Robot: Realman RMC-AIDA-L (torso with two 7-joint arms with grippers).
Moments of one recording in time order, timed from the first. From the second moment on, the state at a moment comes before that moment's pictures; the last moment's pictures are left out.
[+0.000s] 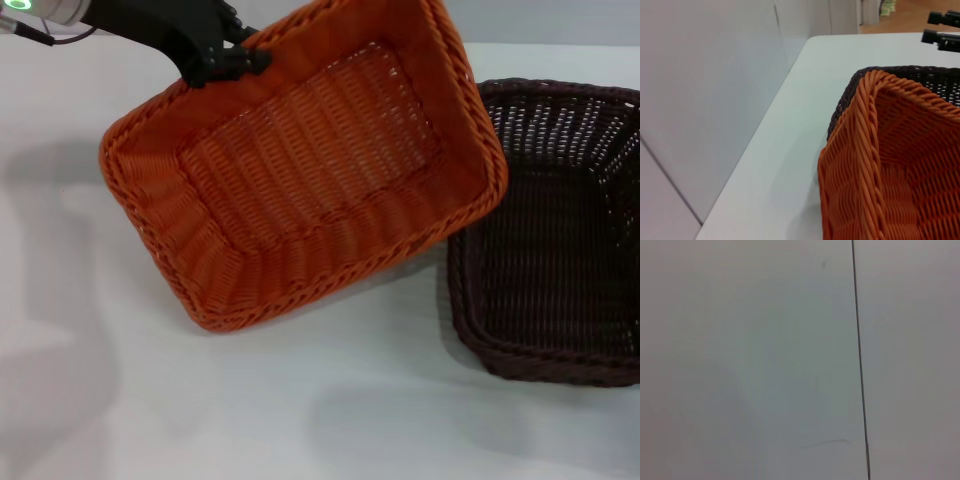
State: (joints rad) left arm -0.87 -2.02 0.77 1.11 -0.74 -1.61 1.47; right arm 0.15 2.08 -2.46 -0.48 -1.96 1.38 2.95
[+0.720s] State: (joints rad) left arm -0.91 -2.02 0.79 1.14 -0.65 -1.58 1.64; right arm 0.15 2.08 -2.47 -0.47 -1.96 1.38 2.95
